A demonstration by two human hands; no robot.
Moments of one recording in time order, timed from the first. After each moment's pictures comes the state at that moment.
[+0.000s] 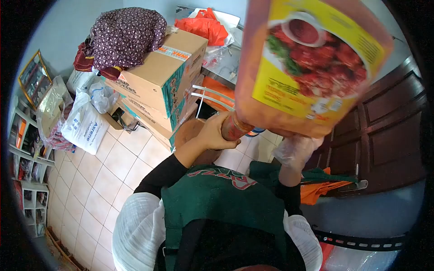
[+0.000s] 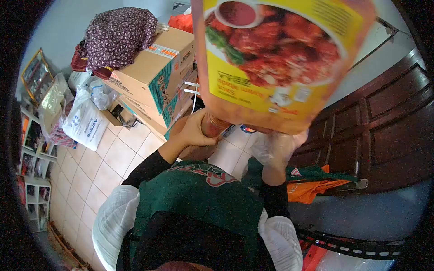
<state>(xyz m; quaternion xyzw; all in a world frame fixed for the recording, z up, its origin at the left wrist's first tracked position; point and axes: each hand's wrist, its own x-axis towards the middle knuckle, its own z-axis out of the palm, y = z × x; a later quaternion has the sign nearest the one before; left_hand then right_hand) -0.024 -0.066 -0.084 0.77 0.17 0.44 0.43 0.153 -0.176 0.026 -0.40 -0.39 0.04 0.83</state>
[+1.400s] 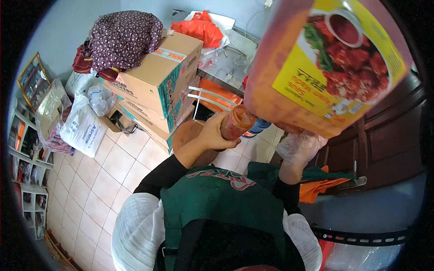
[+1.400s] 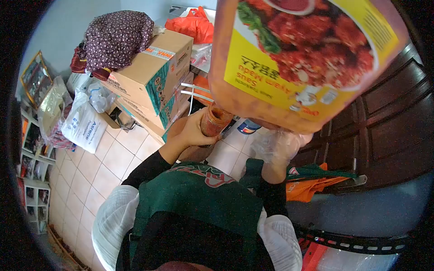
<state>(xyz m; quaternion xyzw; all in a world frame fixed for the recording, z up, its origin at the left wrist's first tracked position) -0.011 -0.077 -0.079 0.72 0.13 0.49 0.48 0.169 -0.195 0.027 -0.41 -0.42 0.01 0.81</state>
